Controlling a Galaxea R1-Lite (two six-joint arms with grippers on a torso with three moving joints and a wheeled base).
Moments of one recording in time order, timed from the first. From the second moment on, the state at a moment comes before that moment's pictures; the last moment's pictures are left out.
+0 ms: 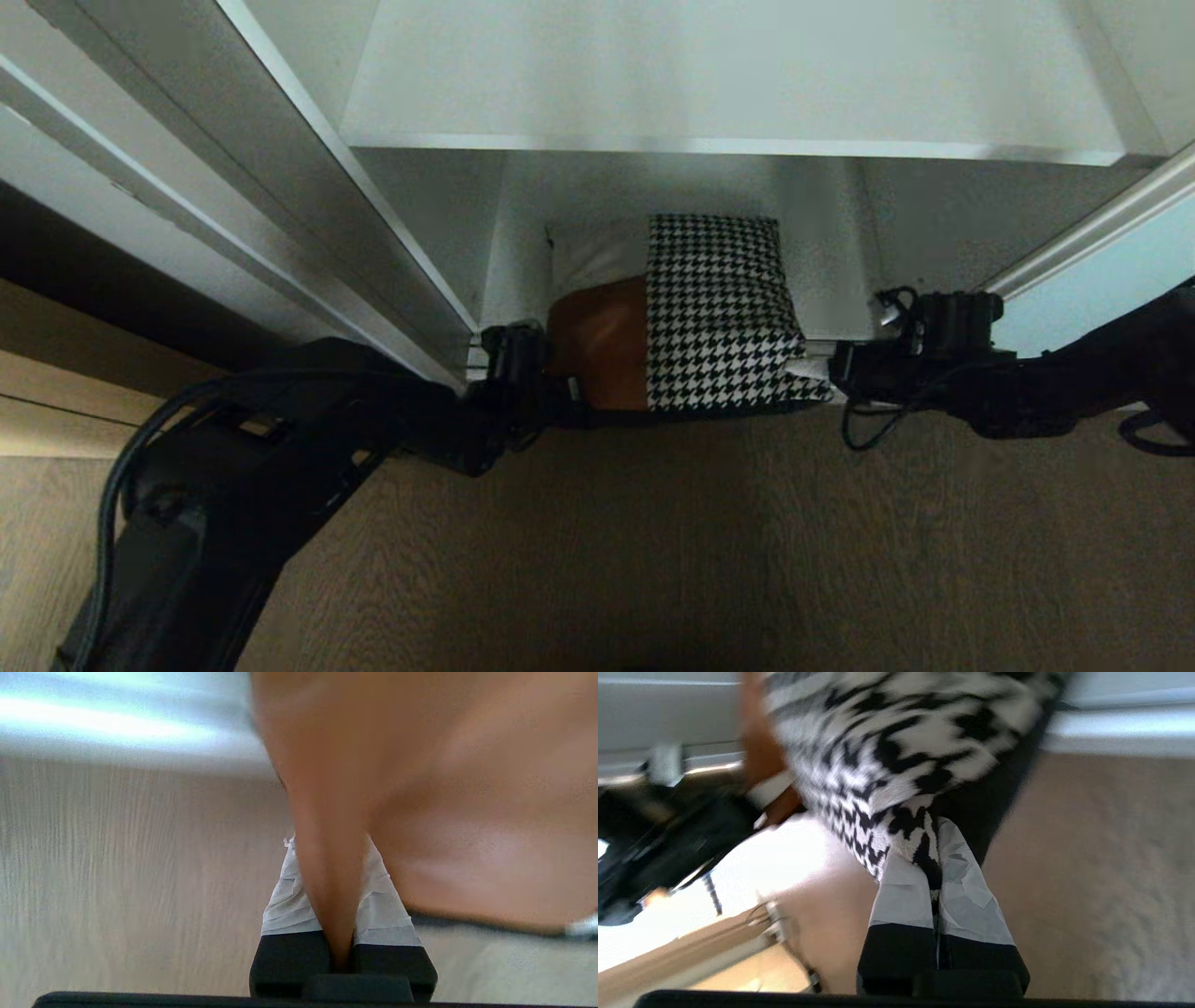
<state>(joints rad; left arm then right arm) -0.39 2.49 -1.59 -0.54 0.12 -0.33 0.01 2.28 -1.40 -0.55 0.69 0.49</state>
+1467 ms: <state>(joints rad) -0.34 2.60 -1.70 -0.58 0.20 -0.23 0.04 2.31 -1.39 -0.60 0.66 0.48</state>
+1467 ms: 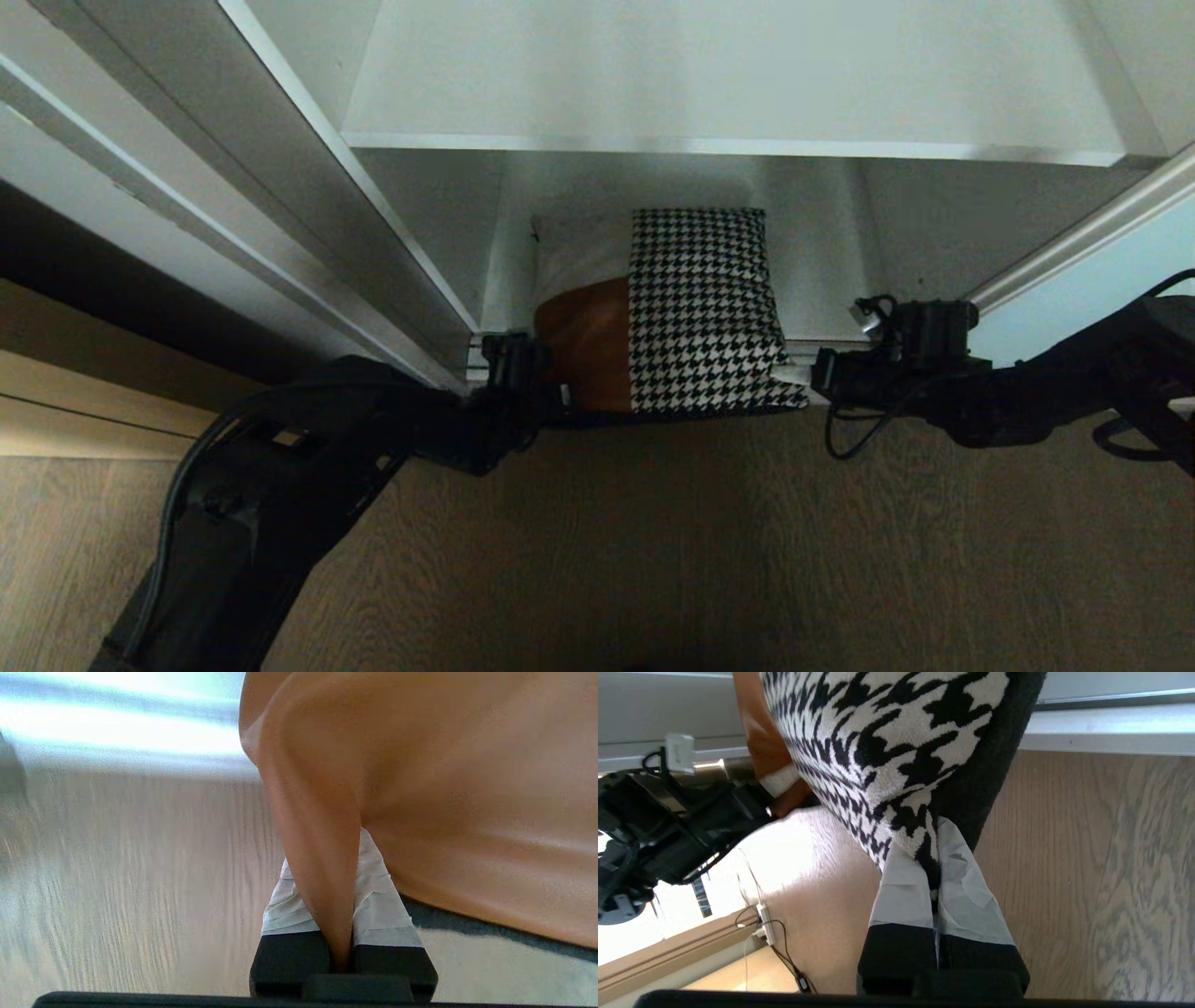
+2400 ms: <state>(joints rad) -0.34 2.66 -1.78 -0.72 0.20 -0.20 0.03 2.33 -1.35 -0.66 0.62 0.45</state>
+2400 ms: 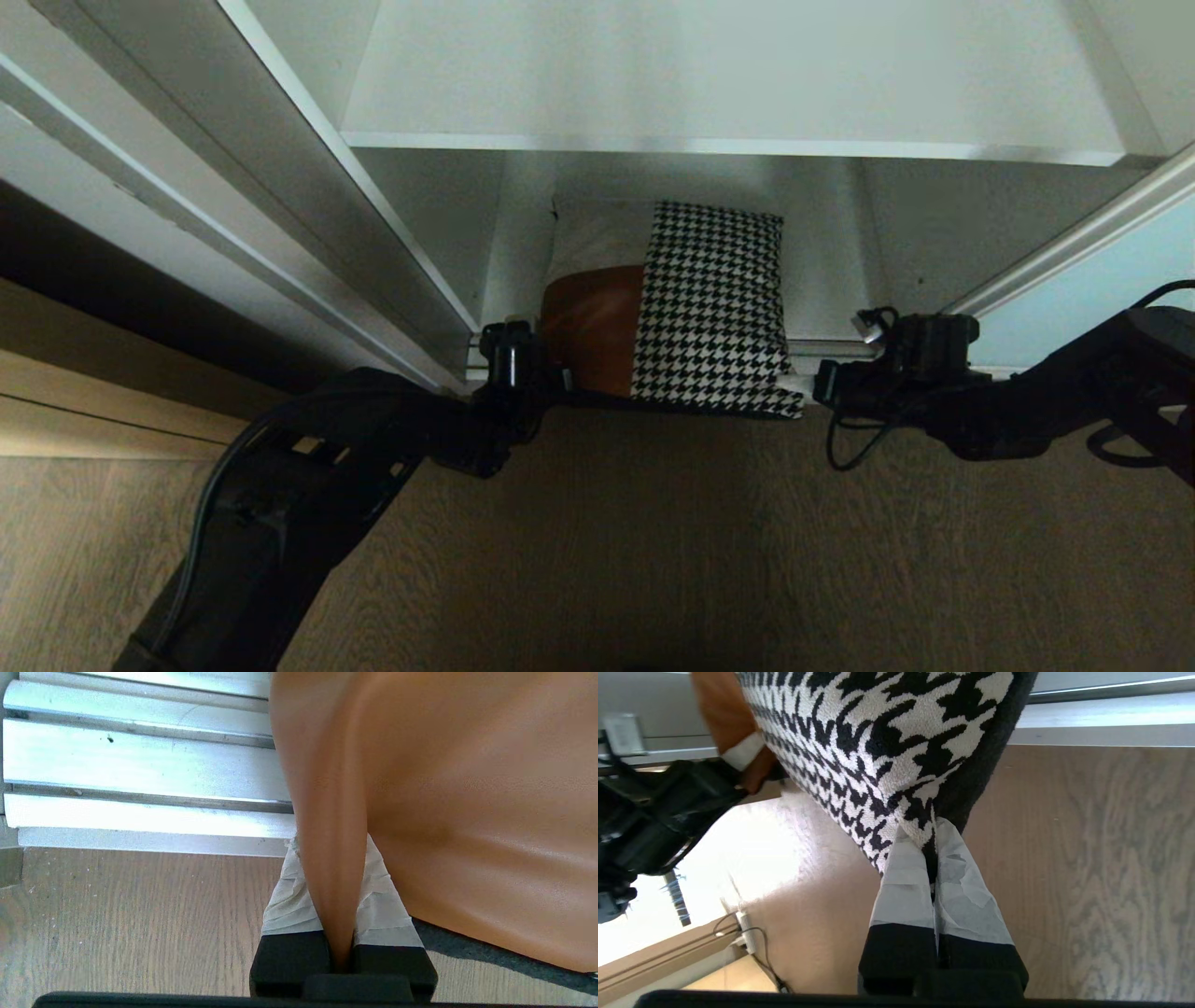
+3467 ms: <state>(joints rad) -0.34 2.69 -1.89 -0.69 0.33 -0.11 0.03 2.36 -1.36 -0.66 0.62 0.44</state>
